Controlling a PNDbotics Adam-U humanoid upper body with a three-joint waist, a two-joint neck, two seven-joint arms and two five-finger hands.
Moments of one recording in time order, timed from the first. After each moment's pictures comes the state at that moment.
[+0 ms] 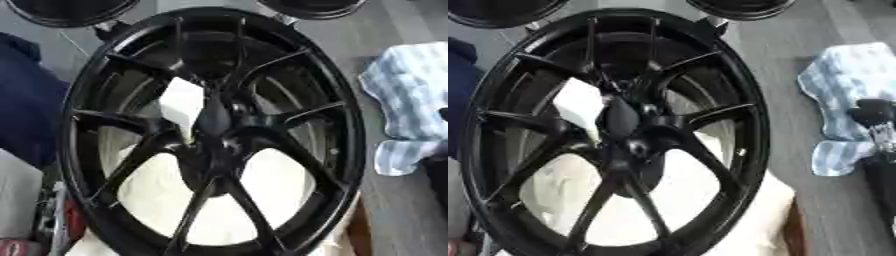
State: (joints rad) left arm 0.07 0.22 0.10 -1.98 0.21 -0.22 0.24; right arm 0.13 -0.32 -0.30 -1.98 -0.36 -0.17 0.06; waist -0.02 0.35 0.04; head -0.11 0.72
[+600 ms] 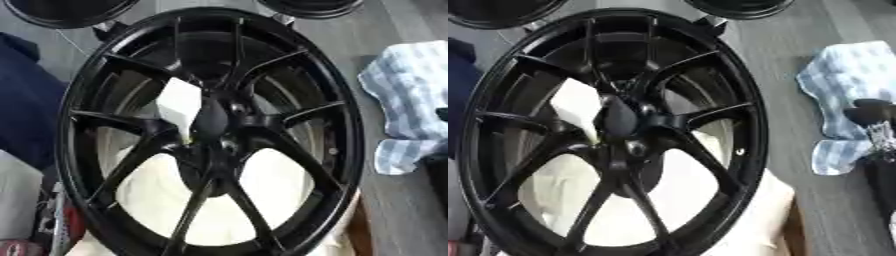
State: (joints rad) left arm 0.10 0.31 0.11 -1.98 0.24 -0.35 0.25; right arm 0.14 -0.31 -0.30 -1.98 -0.36 -0.17 0.05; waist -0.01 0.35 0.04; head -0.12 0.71
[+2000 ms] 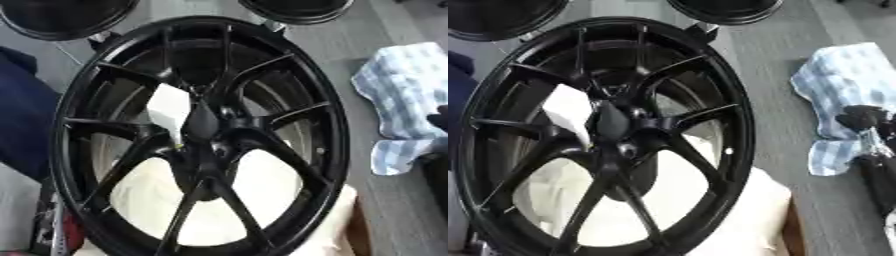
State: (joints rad) left arm 0.16 0.91 0.08 -1.99 0.06 -0.90 0.04; right arm 0.20 -0.34 -0.31 -1.98 -0.33 -0.20 0.05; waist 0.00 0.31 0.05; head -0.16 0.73
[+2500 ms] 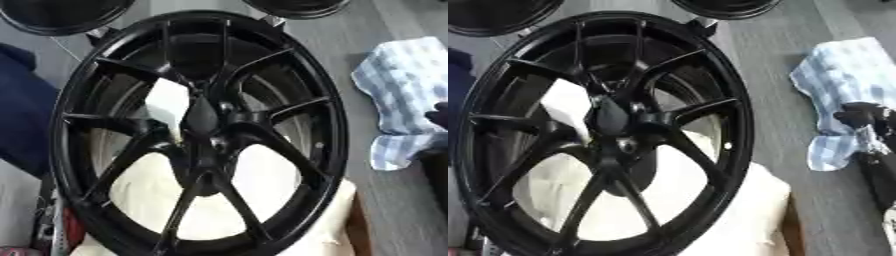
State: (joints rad) left arm 0.07 1.12 -0.02 -1.99 -0.09 -0.91 0.14; right arm 0.21 -0.34 -0.30 -1.98 -0.31 -0.20 0.05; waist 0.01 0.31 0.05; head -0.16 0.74
